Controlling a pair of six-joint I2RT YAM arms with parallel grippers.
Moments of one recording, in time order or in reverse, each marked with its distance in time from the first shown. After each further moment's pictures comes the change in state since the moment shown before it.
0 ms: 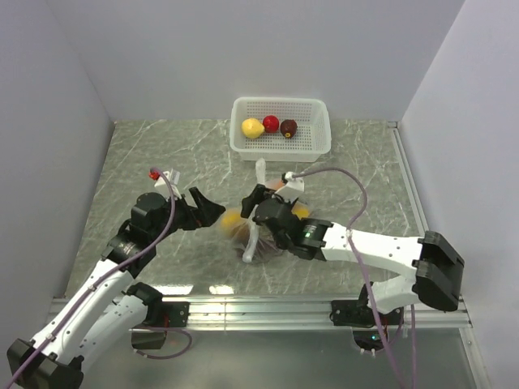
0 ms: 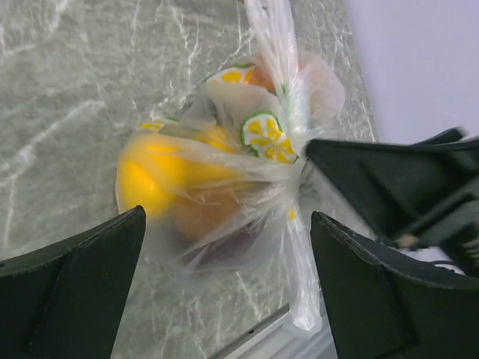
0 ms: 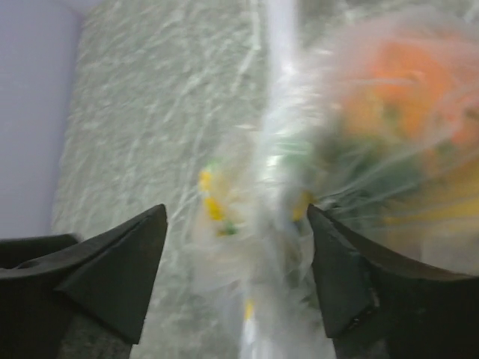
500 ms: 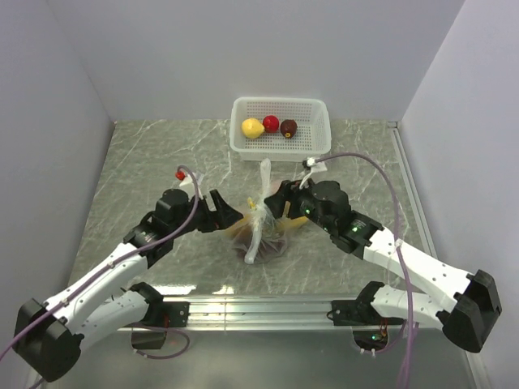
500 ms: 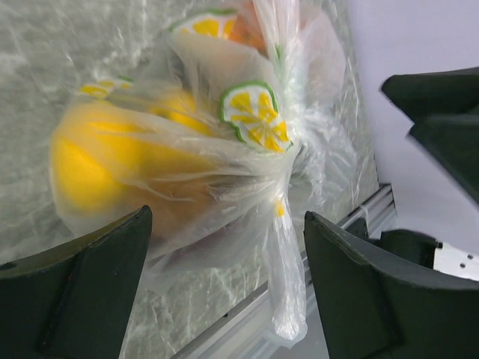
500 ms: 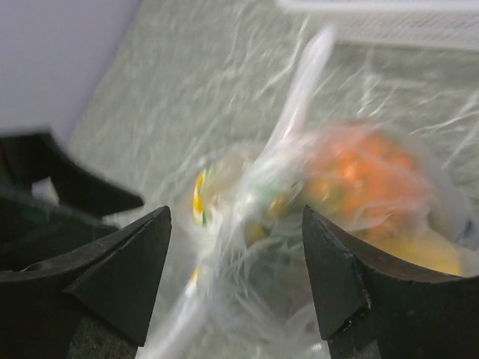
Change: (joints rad) left arm -0.098 0.174 -0.020 0.127 0.048 -0.097; right arm -0.320 -0.343 -0.126 0.033 -0.585 -0.463
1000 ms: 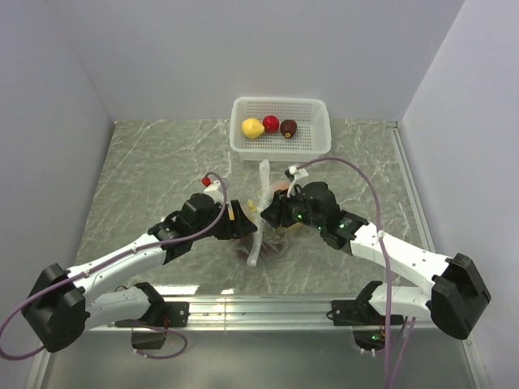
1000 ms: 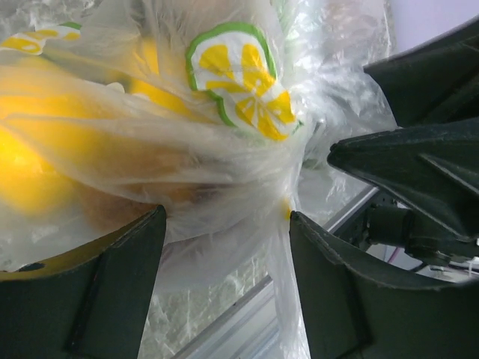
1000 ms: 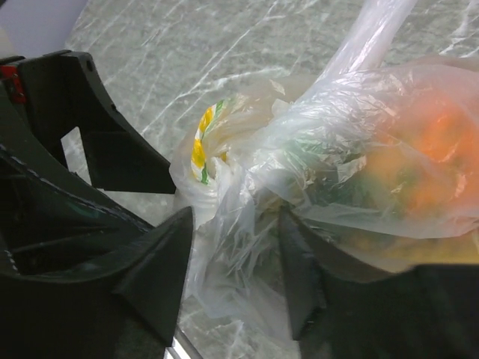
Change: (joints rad) left arm -0.180 0.201 0.002 0.092 -0.056 0.008; right arm -0.030 0.135 -0.064 0.073 -0.290 -0.094
